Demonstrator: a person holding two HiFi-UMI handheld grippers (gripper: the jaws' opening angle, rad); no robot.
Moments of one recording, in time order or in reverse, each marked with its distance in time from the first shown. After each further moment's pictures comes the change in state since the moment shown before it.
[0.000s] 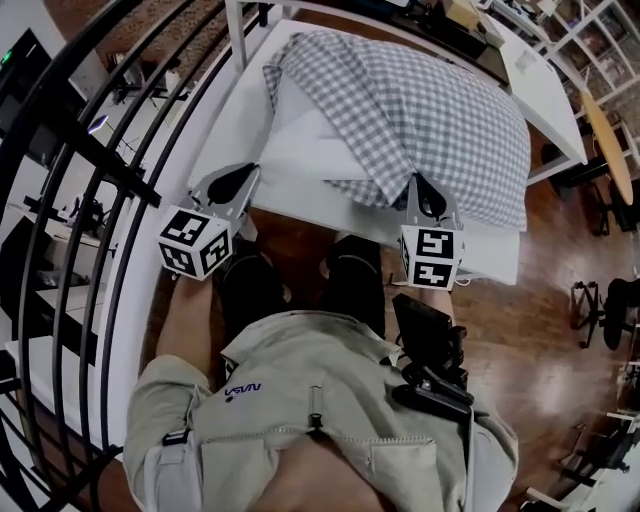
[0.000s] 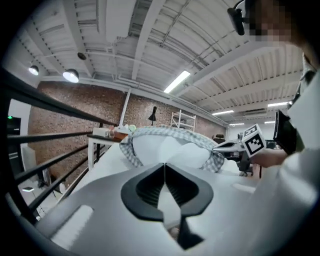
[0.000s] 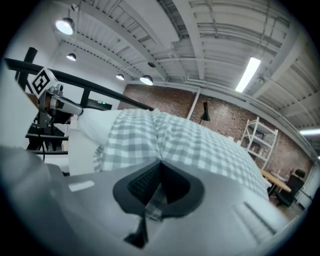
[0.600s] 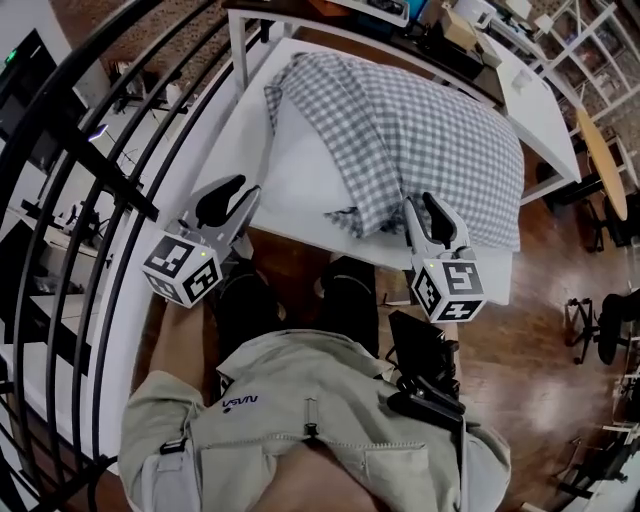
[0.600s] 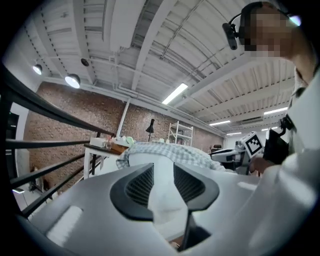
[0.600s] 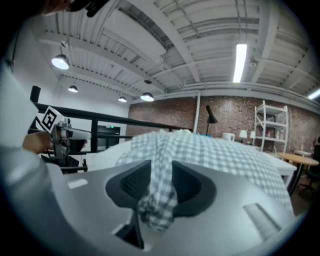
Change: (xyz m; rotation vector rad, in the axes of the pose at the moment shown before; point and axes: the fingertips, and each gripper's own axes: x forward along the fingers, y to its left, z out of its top) left arm -0.023 -0.012 0.038 -0.002 -0.134 -0.041; right arm -0.036 0.004 0.046 0.214 -0.159 0.176
